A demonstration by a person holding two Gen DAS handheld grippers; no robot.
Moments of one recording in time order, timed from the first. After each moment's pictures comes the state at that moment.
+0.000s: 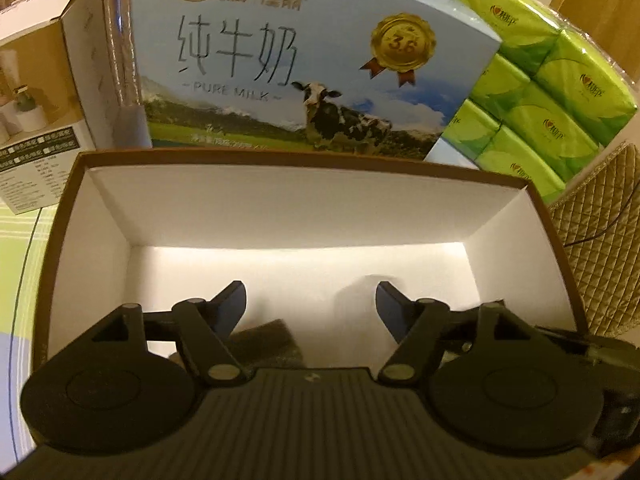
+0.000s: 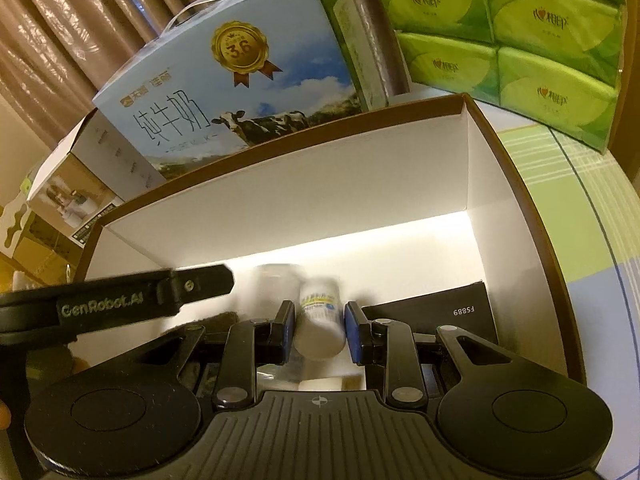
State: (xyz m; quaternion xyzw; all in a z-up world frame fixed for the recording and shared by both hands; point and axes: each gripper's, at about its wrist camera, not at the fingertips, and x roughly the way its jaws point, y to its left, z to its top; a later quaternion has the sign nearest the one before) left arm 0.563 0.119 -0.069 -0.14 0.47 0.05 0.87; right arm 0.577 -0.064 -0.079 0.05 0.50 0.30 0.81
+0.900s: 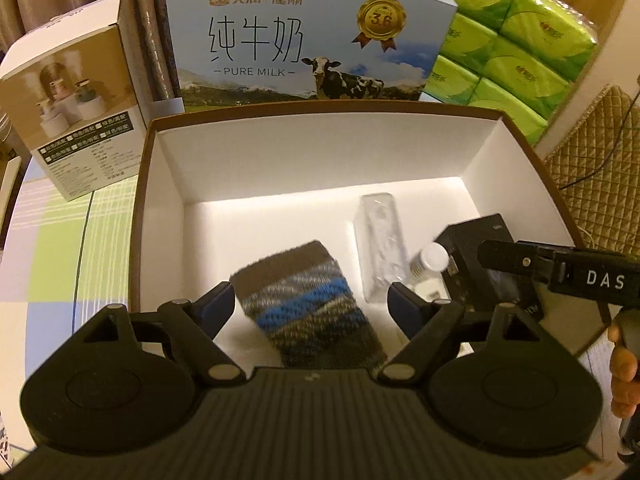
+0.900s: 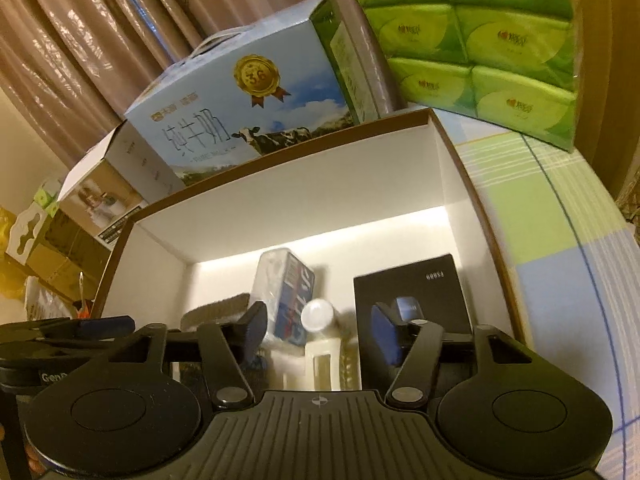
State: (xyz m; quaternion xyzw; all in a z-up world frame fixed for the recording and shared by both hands) left arm 0.488 0.115 -0.040 -0.08 0.48 0.04 0.87; right arm 0.537 -0.099 -0.047 0.06 0.47 0.30 0.83
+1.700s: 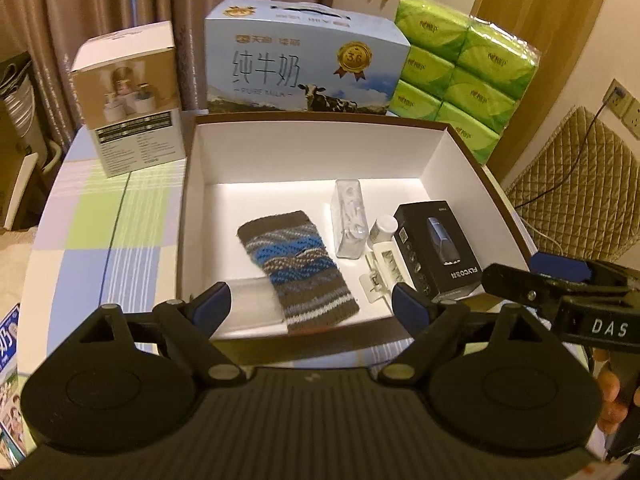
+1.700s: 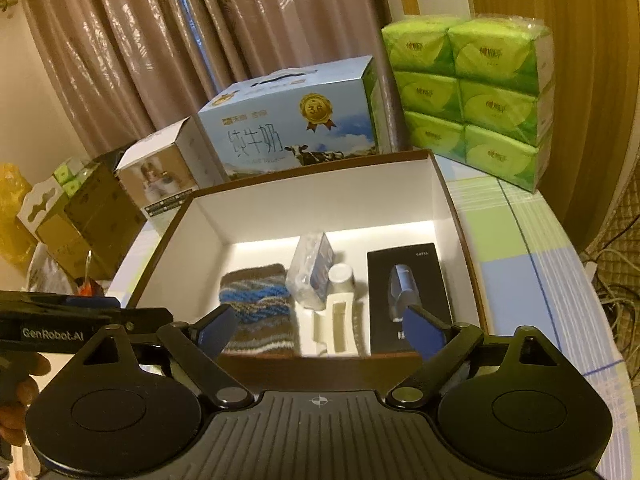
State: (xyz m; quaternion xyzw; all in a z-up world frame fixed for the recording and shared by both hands) left arm 0.380 0.094 0.013 -0.10 0.43 0.05 0.89; right arm 0.425 -0.130 0.010 0.01 0.39 0.32 0.86
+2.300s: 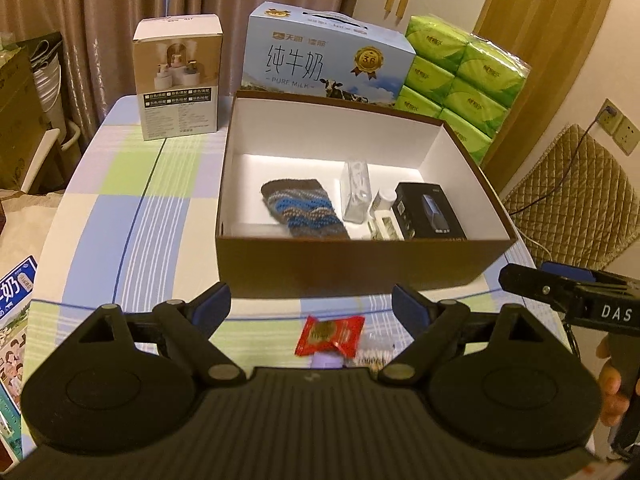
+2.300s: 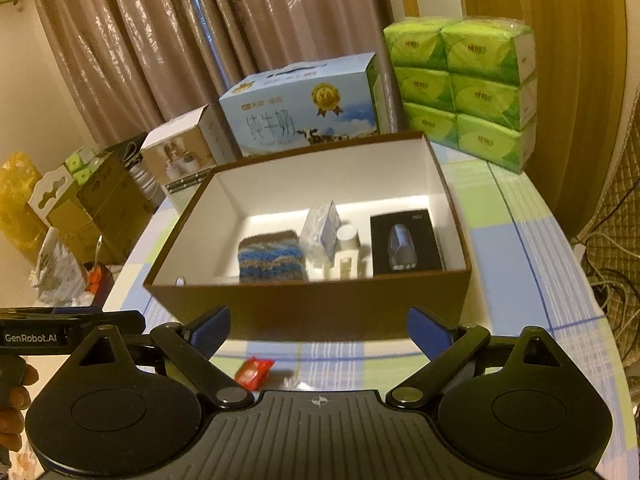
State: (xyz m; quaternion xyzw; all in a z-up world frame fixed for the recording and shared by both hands) left arm 0.288 0.091 0.018 -0.13 0.41 0.07 0.90; right arm 0.365 -0.158 0.016 0.00 0.40 0.33 0.86
